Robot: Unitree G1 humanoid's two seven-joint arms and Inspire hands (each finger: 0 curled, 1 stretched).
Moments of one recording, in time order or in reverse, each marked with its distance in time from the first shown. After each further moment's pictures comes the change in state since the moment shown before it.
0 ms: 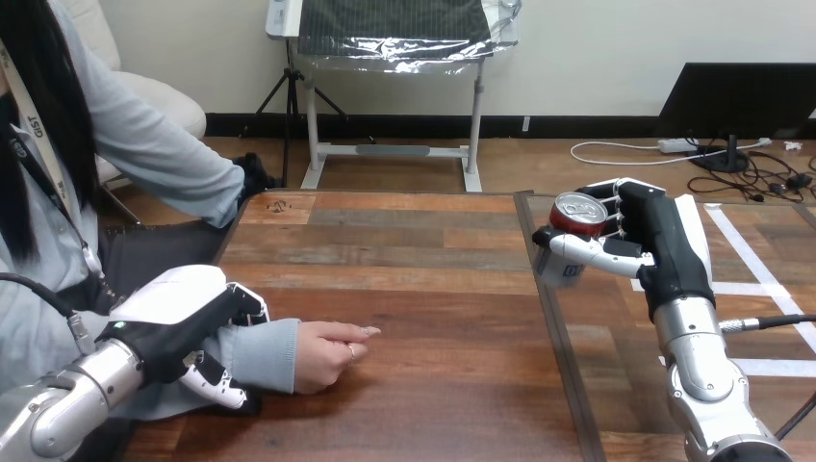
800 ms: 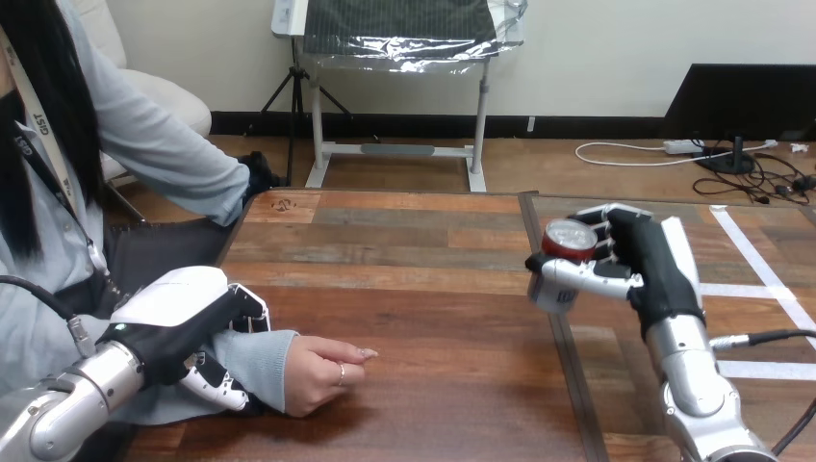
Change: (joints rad) left arm 0.000 0.000 -0.003 0.007 -0.001 -0.024 0.014; right arm 0.000 0.011 0.014 0.084 -0.046 0.000 -0.012
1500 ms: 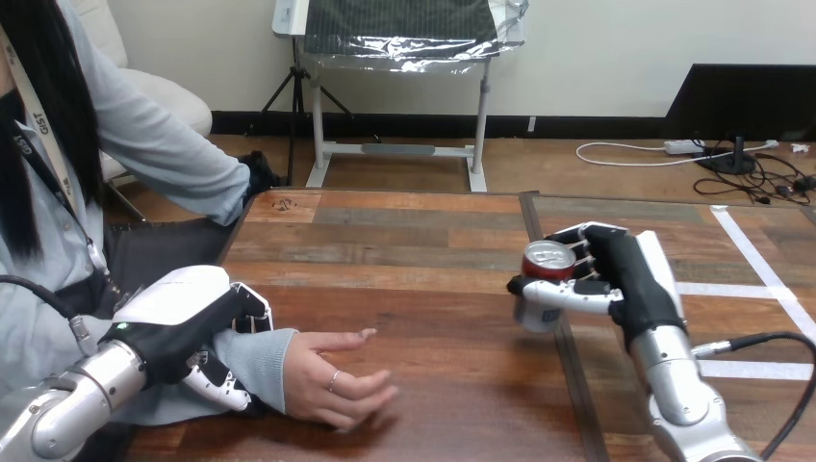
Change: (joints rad) left arm 0.000 -0.006 0.000 -0.007 -0.029 -0.001 -0.028; right arm 0.000 0.025 0.033 0.029 -0.049 0.000 -0.007
